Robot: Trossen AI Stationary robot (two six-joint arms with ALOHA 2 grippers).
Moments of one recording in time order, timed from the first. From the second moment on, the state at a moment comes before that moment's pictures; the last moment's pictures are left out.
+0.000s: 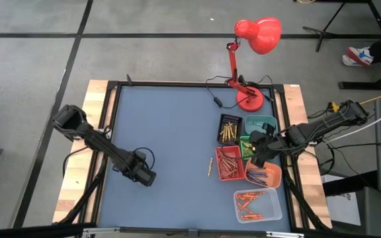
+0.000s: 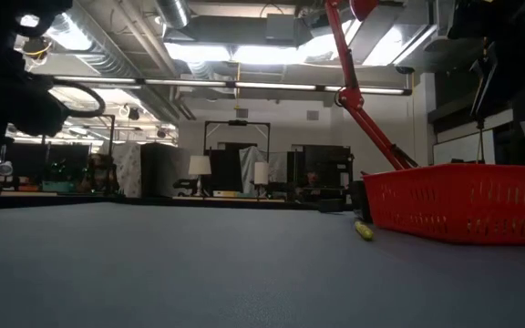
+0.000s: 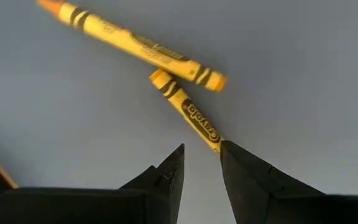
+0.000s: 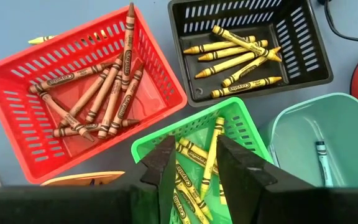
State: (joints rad) left arm -0.54 1.59 0.84 -0.83 0.09 -1.81; right arm 0.42 1.02 0.83 -1.04 0.37 0.71
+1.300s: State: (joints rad) left arm -0.54 1.62 0.84 -0.69 0.03 -1.55; right arm 0.42 1.02 0.83 -0.79 0.37 0.70
